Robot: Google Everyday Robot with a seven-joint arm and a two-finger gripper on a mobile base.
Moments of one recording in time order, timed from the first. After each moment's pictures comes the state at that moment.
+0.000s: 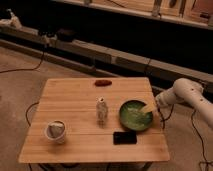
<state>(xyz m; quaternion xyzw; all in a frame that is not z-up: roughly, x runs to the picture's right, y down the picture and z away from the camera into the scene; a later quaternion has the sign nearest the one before) 0.280 0.117 0.841 -0.29 -0.06 0.53 0.79</state>
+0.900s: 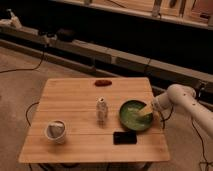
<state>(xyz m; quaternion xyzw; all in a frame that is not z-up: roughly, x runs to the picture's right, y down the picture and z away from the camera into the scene) 0.271 0.139 0.876 -0.27 -0.06 0.51 0.81</state>
